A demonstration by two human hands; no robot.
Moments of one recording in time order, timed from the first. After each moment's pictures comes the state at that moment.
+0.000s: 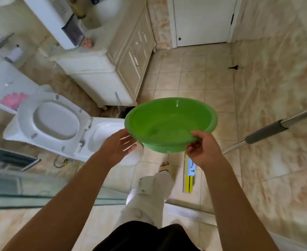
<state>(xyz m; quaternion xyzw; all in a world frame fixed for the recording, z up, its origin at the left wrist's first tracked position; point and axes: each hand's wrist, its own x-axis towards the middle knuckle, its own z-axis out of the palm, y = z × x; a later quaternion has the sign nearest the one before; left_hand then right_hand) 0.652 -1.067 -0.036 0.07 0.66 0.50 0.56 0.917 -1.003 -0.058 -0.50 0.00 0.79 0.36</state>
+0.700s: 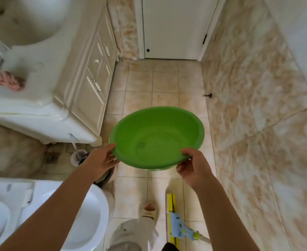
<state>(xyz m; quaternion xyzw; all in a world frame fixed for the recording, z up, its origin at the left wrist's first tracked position) 0.476 -0.621 -0.116 0.04 0.66 0.40 0.64 0.764 -0.613 -0.062 -0.59 0.02 0.71 0.39</state>
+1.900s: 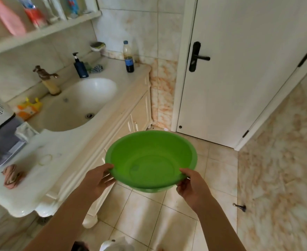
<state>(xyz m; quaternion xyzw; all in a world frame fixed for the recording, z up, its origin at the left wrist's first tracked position) 0.419 -0.225 -0.022 -0.04 0.64 0.60 0.48 0.699 -0.113 -0.002 -0.53 -0.17 0.78 0.28</state>
